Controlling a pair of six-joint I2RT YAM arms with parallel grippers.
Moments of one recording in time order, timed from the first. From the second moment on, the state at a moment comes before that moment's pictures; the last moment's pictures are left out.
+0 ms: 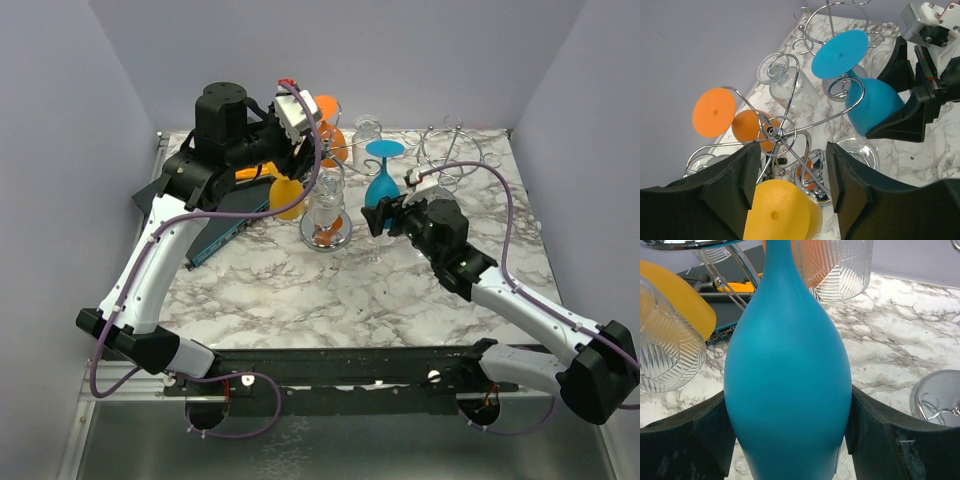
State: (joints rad) left arm -0.48 1.43 1.84 -0.64 0.52 0.38; right arm 0.64 1.10 0.75 0.21 0.13 0.14
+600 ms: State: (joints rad) left arm -0.48 1.43 1.82 -0.64 0.52 0.39; right arm 0.62 1.18 0.78 0.29 0.07 0.13
